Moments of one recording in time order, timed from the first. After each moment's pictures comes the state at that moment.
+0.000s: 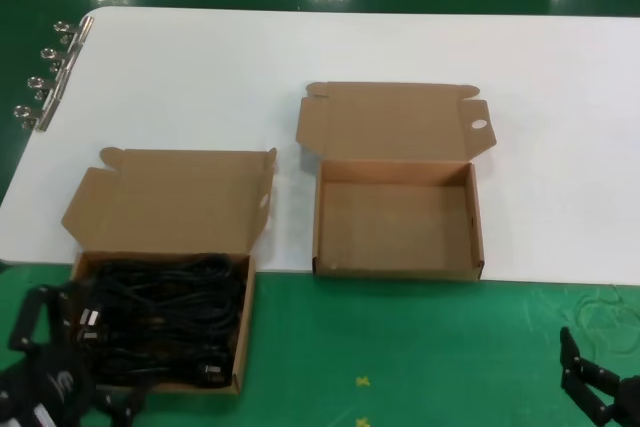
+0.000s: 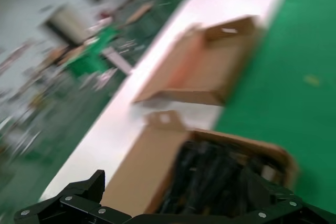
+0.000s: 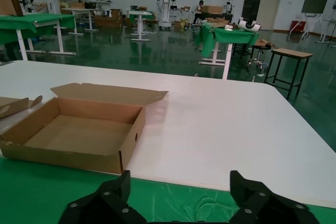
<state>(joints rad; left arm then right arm) -0.13 -0.61 1.49 -1.52 -1.84 0.58 0.64 0.00 0.30 -1.60 1.60 1.80 0.00 0.00</state>
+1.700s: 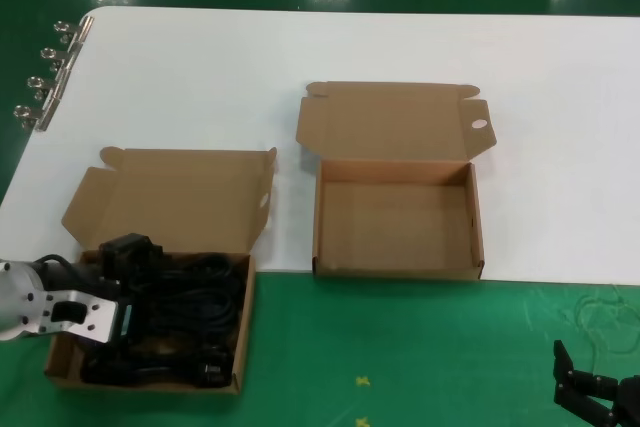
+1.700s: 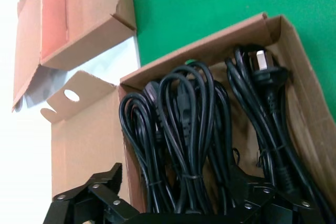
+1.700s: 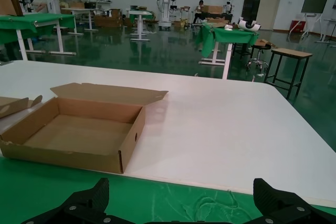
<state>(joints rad) -1.06 -0.56 2.08 -0.72 -1.32 0.87 0.75 0.00 0.30 -1.60 1.60 1.80 0.00 0.00</state>
